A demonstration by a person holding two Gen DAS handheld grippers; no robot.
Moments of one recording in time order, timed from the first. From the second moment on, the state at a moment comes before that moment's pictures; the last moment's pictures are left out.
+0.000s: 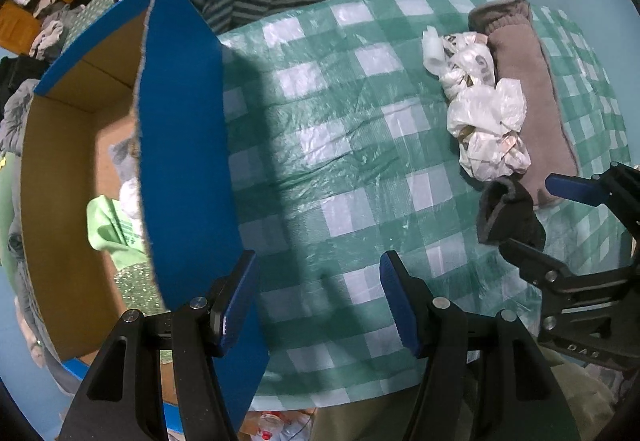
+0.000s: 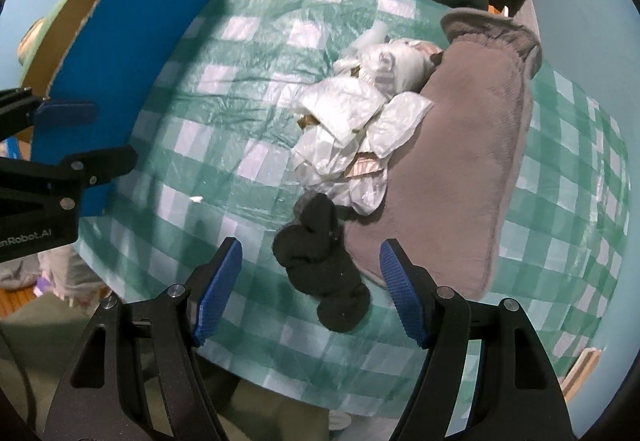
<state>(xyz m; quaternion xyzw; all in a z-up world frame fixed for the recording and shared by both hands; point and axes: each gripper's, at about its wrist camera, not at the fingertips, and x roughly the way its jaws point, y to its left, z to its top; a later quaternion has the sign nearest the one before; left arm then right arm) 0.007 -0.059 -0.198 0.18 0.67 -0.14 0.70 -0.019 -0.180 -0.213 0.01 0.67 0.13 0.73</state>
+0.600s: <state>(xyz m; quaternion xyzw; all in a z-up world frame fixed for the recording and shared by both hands) 0.004 -0.068 -0.204 0.18 0.68 -0.13 0.70 -0.030 -0.201 -0.244 0.02 0.69 0.11 0.72</state>
